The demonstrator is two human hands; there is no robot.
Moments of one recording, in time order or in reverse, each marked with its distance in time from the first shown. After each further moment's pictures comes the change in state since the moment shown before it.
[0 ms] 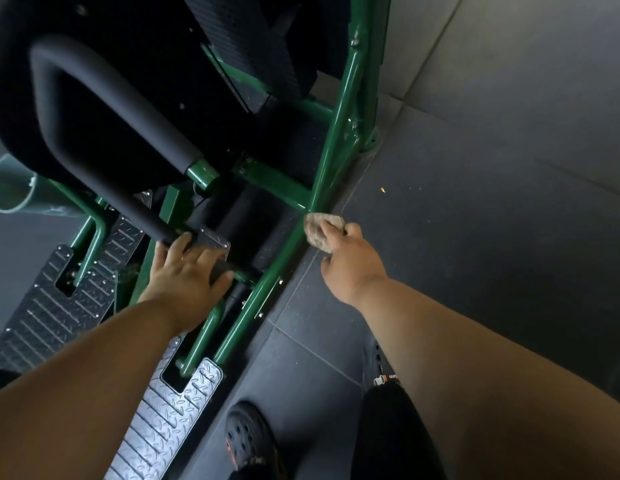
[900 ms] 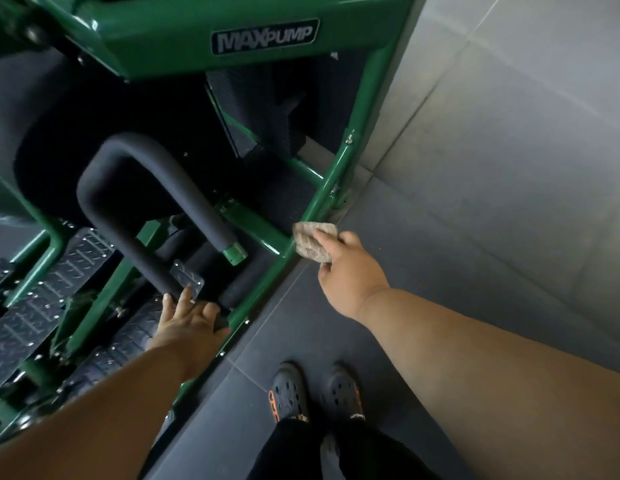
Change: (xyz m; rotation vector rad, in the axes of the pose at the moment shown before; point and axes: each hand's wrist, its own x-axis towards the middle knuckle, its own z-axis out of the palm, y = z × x) left_hand 0.004 0.002 -0.016 -0.112 -0.161 0.027; right_hand 0.001 -0.095 -0.136 -0.128 0.054 -0.038
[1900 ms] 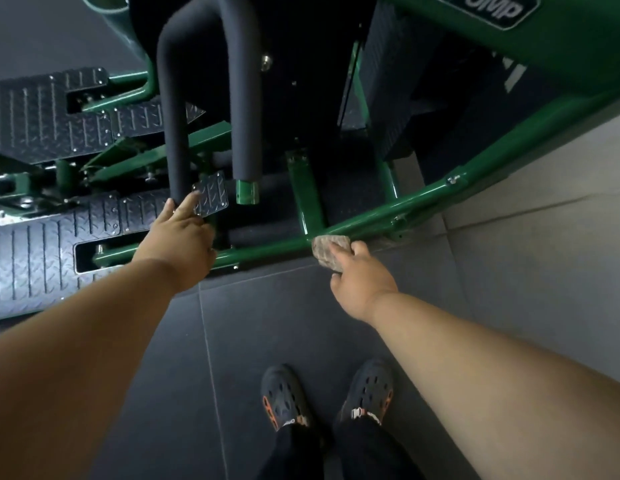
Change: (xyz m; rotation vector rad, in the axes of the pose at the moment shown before) left_hand 0.026 0.047 0.029 -0.241 0.251 -0.442; right_hand 0.130 0.079 0.025 -0.552 -0.425 -0.410
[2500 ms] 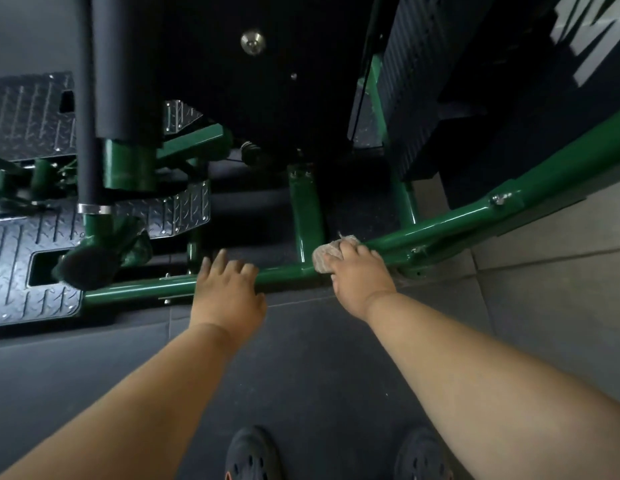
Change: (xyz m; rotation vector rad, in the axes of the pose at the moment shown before) left_hand 0.082 0.151 0.116 -0.212 0.032 -0.265; right_hand 0.182 0.086 0.065 -0.492 0.155 -0.333
